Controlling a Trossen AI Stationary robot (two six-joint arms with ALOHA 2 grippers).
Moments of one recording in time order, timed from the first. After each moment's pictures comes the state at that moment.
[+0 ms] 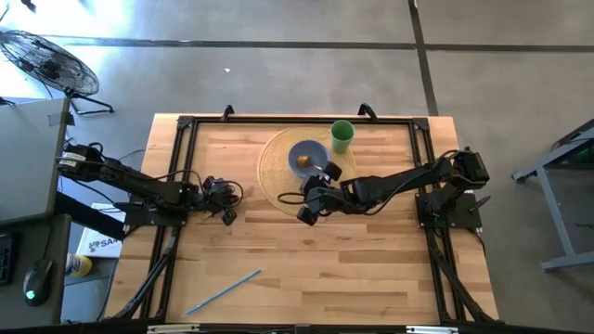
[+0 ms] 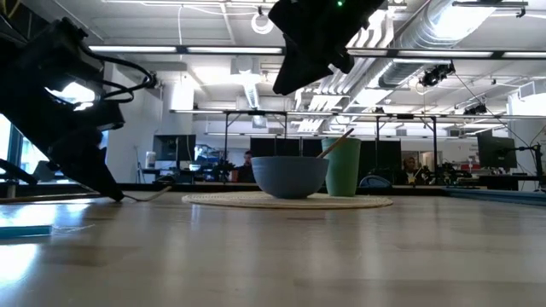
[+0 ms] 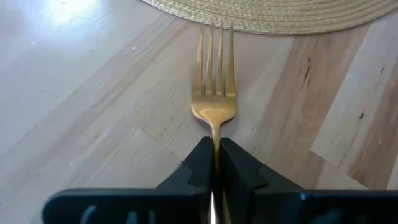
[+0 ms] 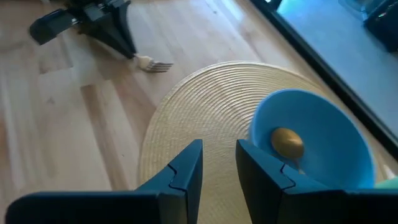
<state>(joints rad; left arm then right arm) -0.16 1.02 0.13 -0.01 -0.46 -0.66 0.16 1.72 1.27 -0.37 0.58 0.36</state>
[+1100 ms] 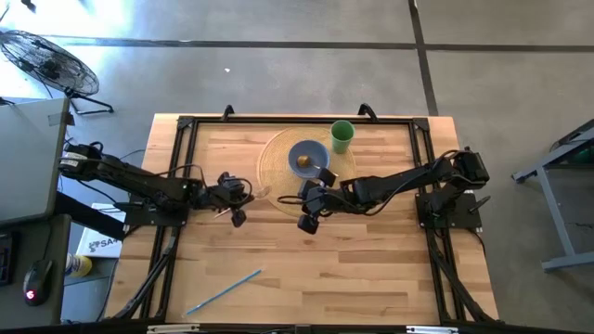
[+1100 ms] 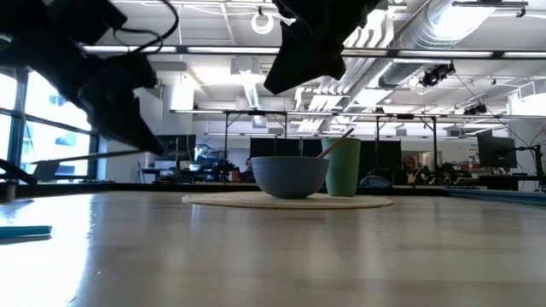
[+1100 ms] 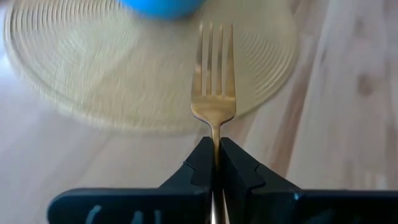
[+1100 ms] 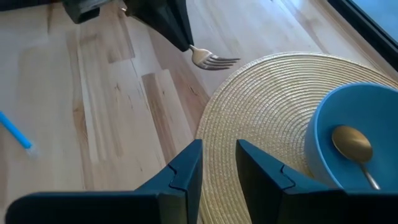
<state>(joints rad) -0.16 1.02 0.35 0.00 -0.40 -0.47 0.16 1.72 1.27 -0.33 0.37 0.36</state>
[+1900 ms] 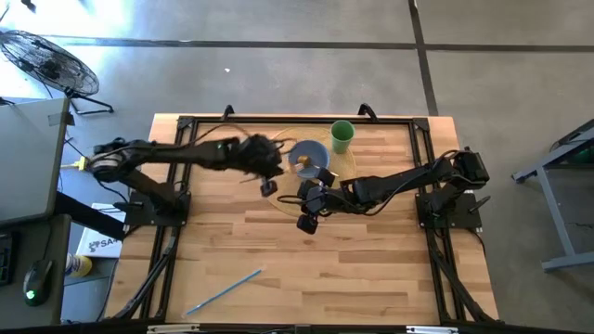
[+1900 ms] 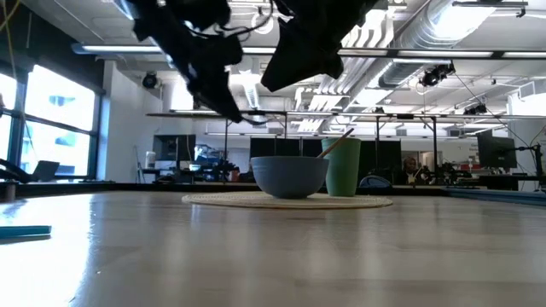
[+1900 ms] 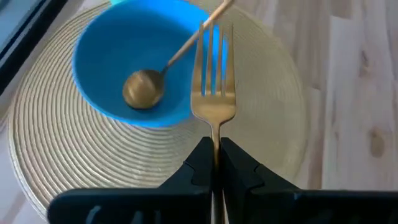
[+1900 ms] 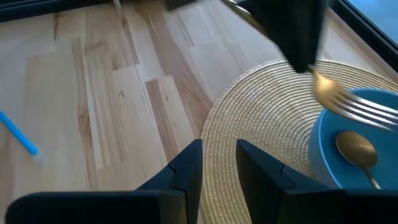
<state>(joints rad) 0.25 1.43 0.98 -0.32 0.01 -0.04 0.16 1.72 1.27 -0.31 0.37 0.36</state>
